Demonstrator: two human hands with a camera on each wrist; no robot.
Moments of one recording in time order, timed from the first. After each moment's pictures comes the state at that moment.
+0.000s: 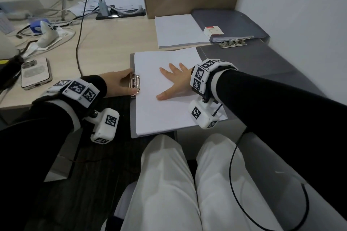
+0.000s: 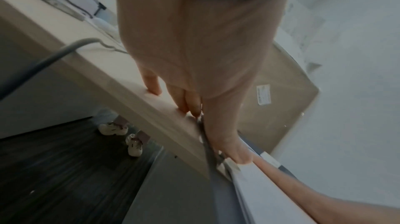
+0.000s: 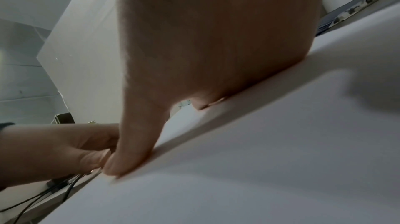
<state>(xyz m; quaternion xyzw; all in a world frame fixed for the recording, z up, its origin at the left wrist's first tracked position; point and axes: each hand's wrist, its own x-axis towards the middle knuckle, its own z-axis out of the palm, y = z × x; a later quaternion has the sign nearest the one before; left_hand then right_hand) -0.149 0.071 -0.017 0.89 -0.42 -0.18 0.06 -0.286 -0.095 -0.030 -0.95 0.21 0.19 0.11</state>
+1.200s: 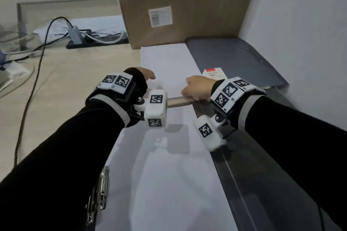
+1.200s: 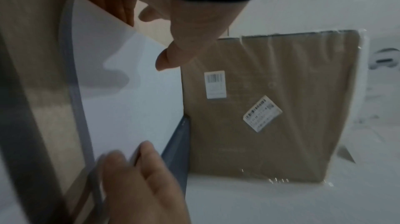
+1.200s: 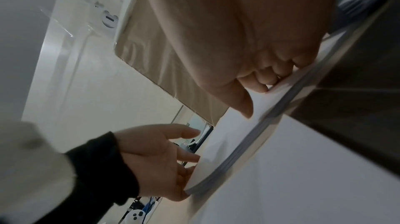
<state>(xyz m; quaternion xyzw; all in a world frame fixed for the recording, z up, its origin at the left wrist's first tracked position) -0.051 -0.196 0.013 0.90 -0.19 -0.29 0.25 -0.178 -0.294 -0.013 -0.89 0.37 0.11 0.26</state>
